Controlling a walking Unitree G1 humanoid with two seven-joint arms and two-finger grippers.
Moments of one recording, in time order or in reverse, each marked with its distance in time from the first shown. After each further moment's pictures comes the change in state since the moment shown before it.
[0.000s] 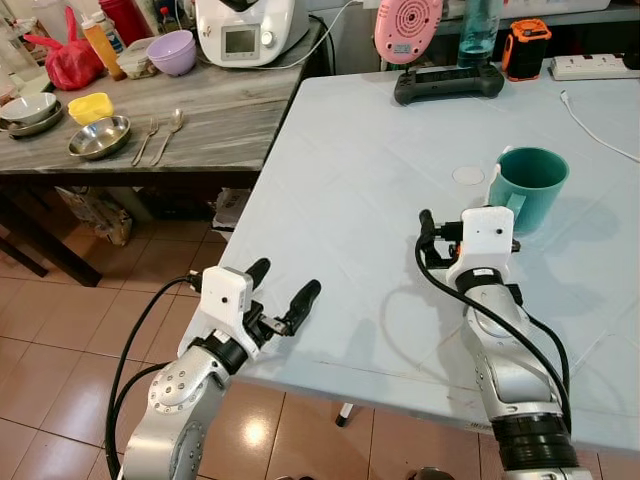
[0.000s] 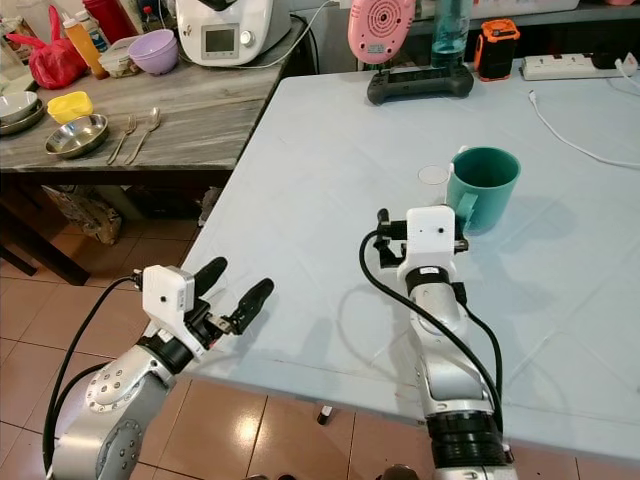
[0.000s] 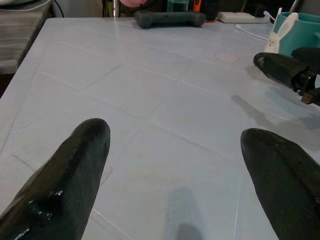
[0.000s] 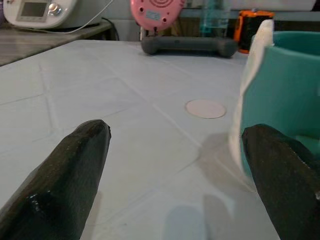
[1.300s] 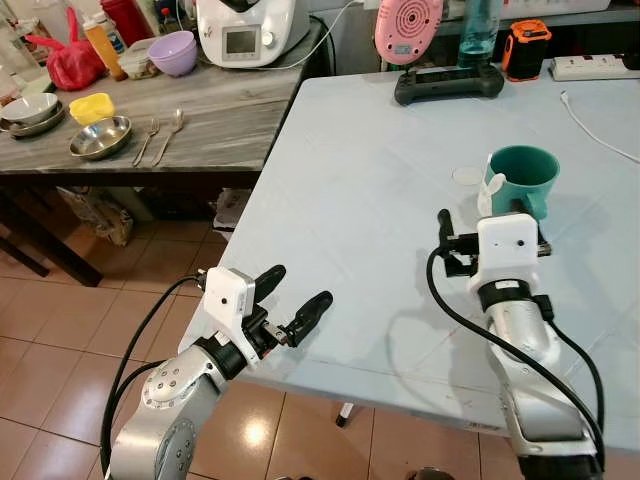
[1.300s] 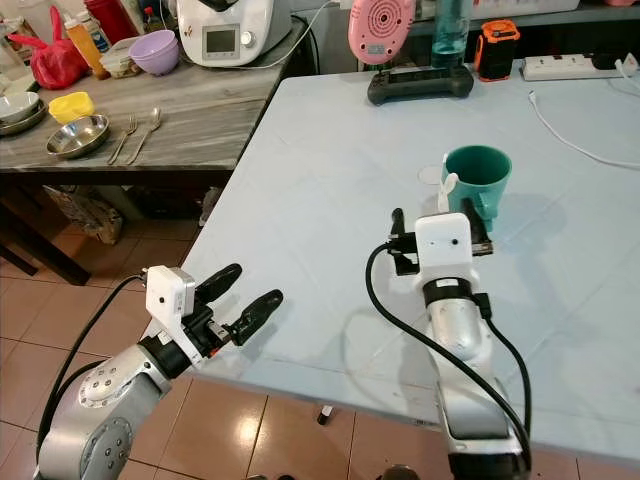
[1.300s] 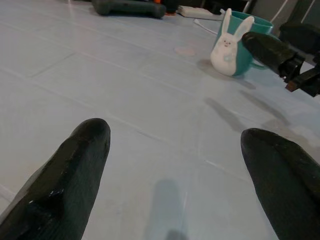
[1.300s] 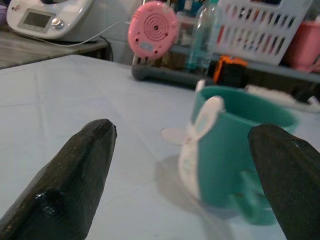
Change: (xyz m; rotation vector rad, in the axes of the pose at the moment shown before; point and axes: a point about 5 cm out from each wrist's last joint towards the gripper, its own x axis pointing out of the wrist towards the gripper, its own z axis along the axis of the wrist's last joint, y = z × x) left arm -0.003 -0.007 0.003 -0.095 0.038 -0.169; right arm -0.032 -0.020 0.025 -0.194 -0.109 -0.039
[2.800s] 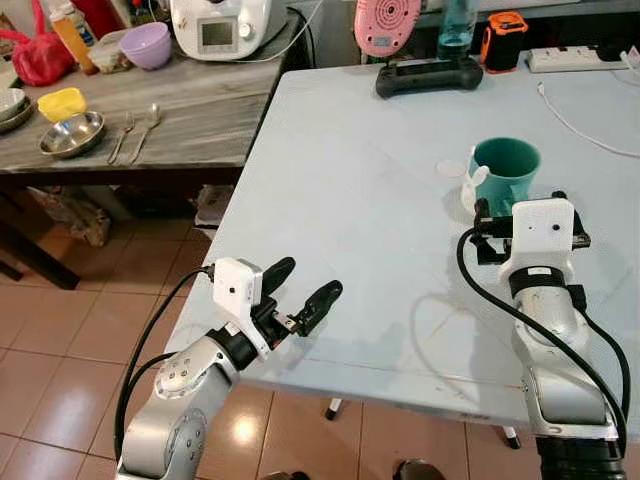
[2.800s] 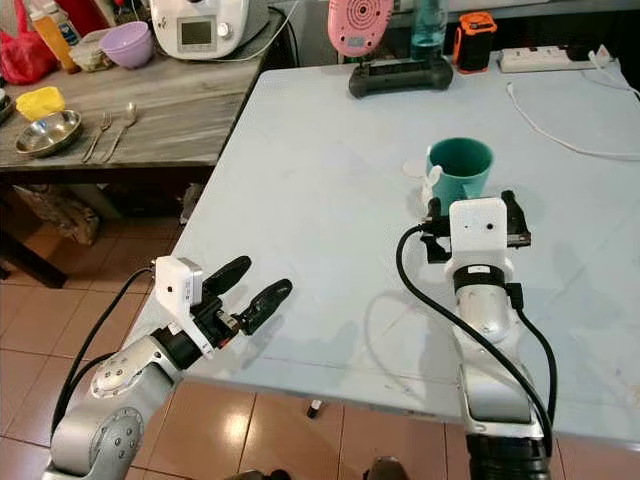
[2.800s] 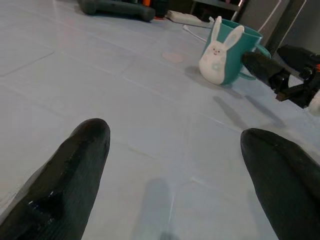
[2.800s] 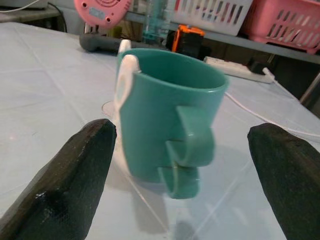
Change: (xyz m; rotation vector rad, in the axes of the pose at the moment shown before) left arm 0.012 -0.004 0.006 -0.036 -0.032 0.002; right arm 0.020 -0.024 -0.010 0.010 0.086 -0.095
